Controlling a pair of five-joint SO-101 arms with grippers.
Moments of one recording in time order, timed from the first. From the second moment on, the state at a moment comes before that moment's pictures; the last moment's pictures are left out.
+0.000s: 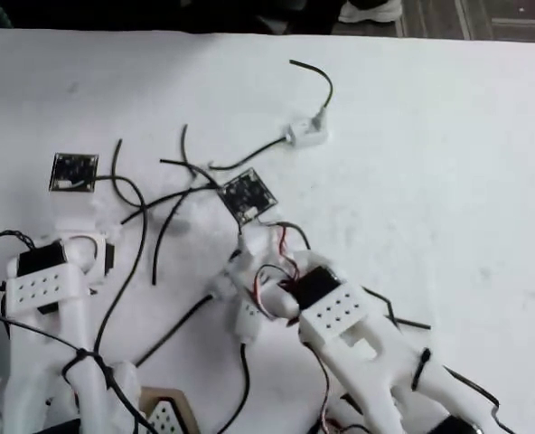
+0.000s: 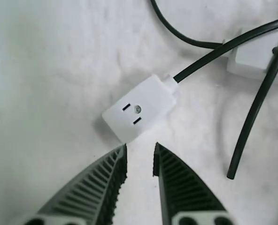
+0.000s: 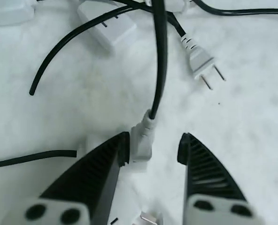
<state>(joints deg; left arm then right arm) -24.3 -35.9 59.6 52.4 -17.8 -38.8 -33.6 59.3 36.0 0.0</state>
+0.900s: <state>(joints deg) -24.3 -35.9 59.6 52.4 -17.8 -37.5 -33.1 60.7 36.7 2.3</state>
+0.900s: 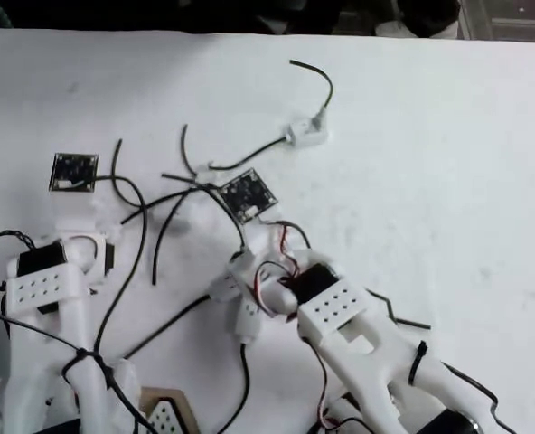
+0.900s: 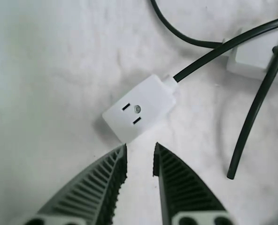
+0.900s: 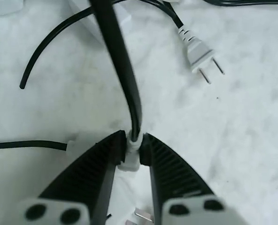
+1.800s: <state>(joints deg) -24.3 -35.9 59.6 52.4 -17.8 -40.9 -33.4 61.5 44.2 -6.5</state>
